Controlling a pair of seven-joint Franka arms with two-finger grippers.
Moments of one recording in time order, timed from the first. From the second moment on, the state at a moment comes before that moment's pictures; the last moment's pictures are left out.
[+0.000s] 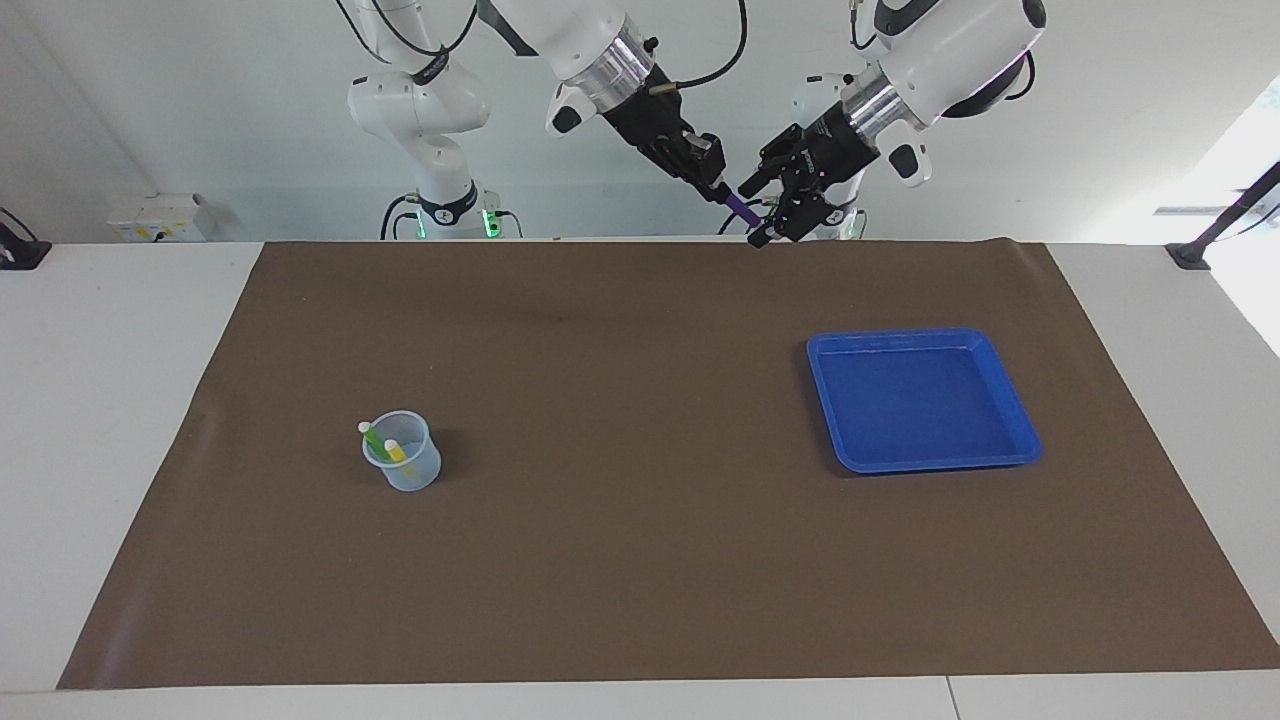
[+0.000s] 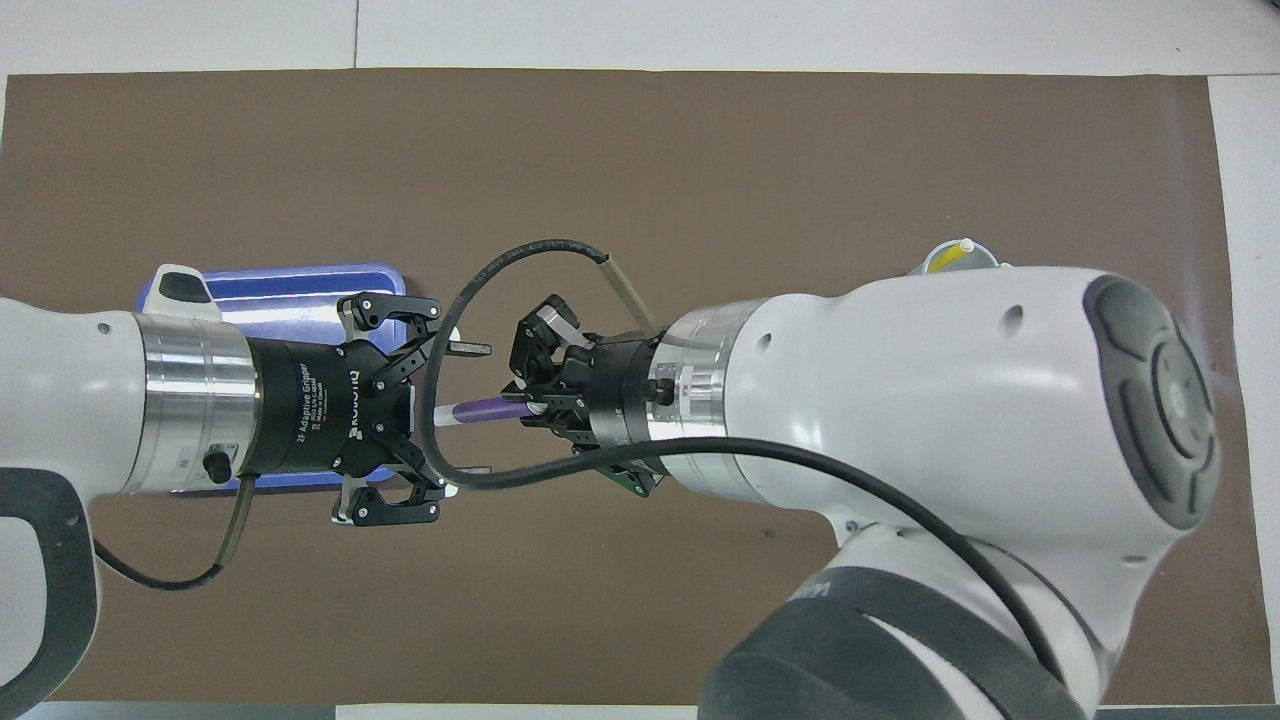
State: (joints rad) left arm -0.23 -0.27 -0.14 -1.98 -0.74 1.89 -1.70; right arm 0.06 0.00 0.55 -1.65 0.57 2.07 1.31
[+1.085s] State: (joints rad) left arm -0.23 -0.28 -0.14 -2.00 -0.74 1.89 -1.70; right arm 0.06 0.00 0.55 -1.65 0.57 2.07 1.31
